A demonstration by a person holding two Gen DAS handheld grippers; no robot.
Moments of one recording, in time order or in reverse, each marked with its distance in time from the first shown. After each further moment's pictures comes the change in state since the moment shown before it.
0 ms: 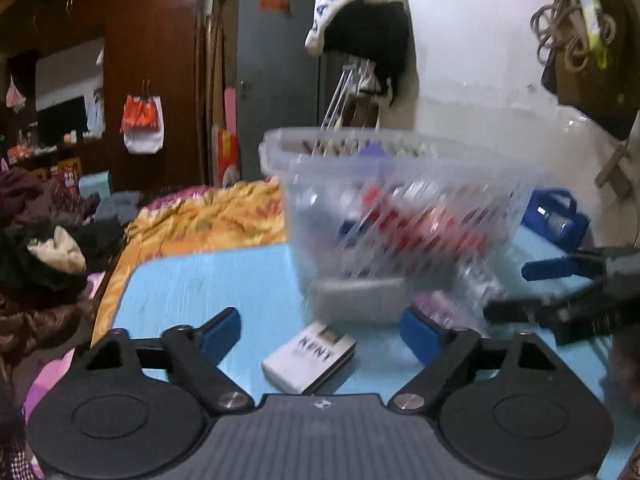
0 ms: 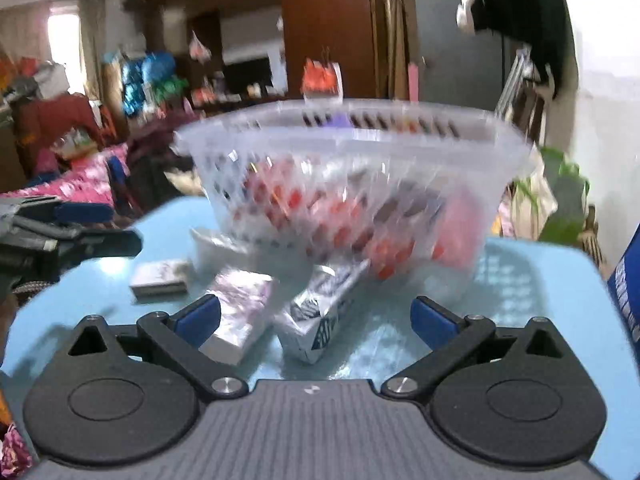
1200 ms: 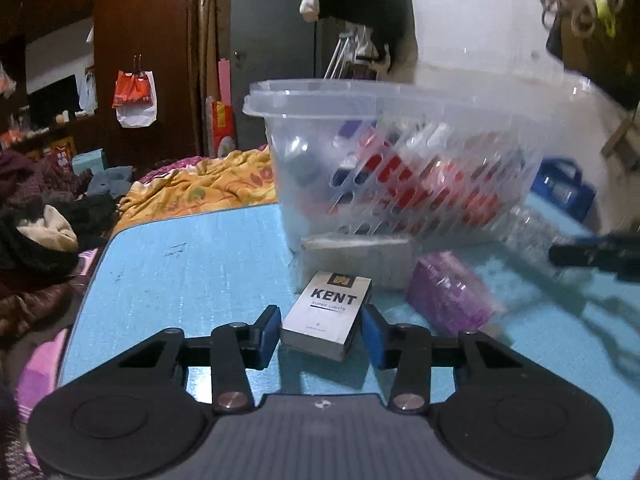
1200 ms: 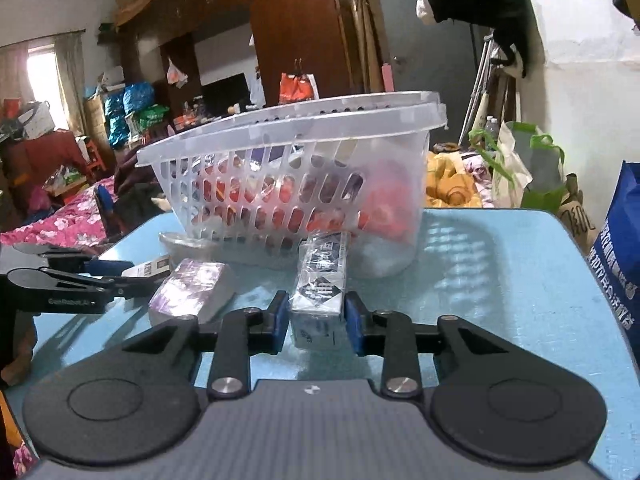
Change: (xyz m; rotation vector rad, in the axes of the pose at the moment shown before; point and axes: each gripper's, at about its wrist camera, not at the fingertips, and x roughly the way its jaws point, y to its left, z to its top) left arm 0.016 -0.012 -0.009 0.004 0.069 -0.017; right arm -0.040 -0.043 -0.037 0.083 -0.081 0.009
